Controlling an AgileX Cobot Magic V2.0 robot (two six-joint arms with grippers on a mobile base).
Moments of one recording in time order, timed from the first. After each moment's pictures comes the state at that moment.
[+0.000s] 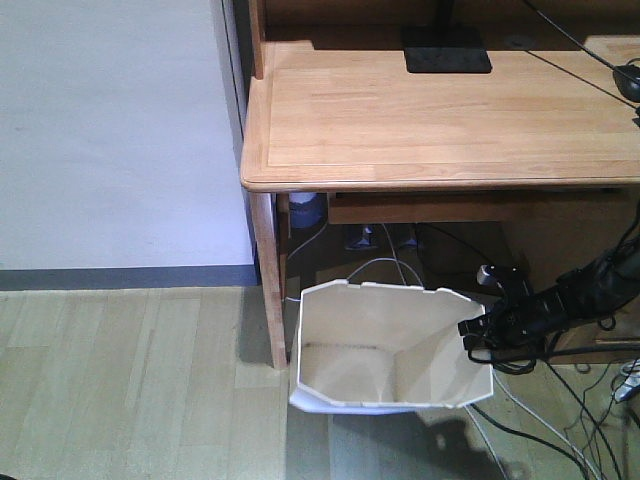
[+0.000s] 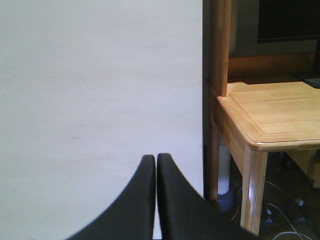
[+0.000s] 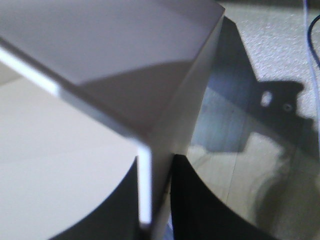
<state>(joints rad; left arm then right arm) 0.05 -0.02 0.03 0.04 0.12 -0.05 -0.22 2.70 -1.28 1.22 0.50 -1.49</state>
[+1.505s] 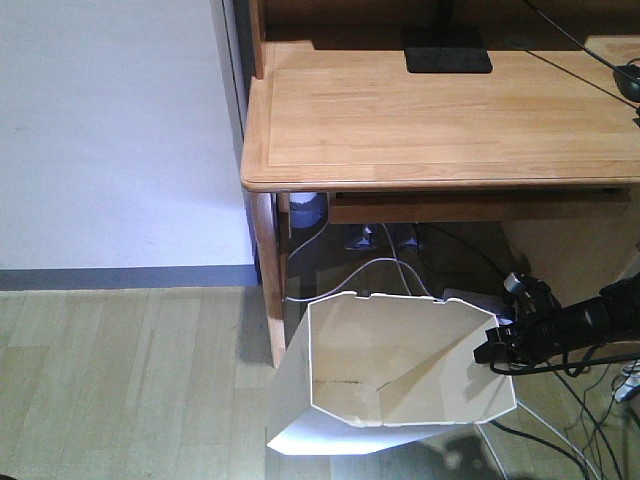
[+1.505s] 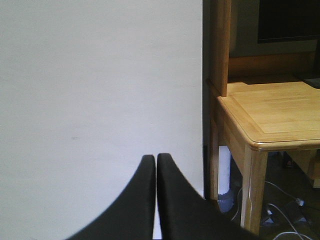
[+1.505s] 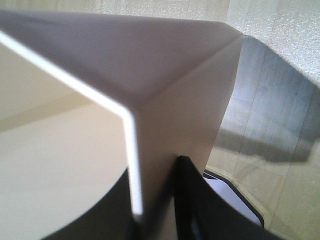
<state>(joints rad) 0.05 -0.02 0.03 0.04 0.12 -0.05 -0.36 2.66 -1.21 1.15 0.74 -1.53</state>
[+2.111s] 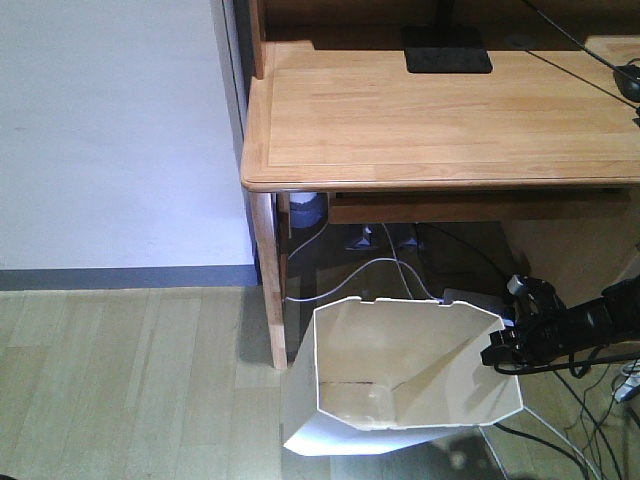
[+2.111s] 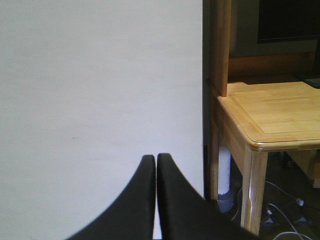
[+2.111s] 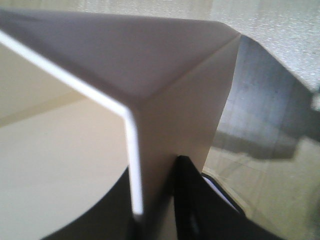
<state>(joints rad) 0.05 -0.02 0.03 0.04 0.12 -0.05 -0.37 2.66 -1.21 1.13 0.67 -1.53</state>
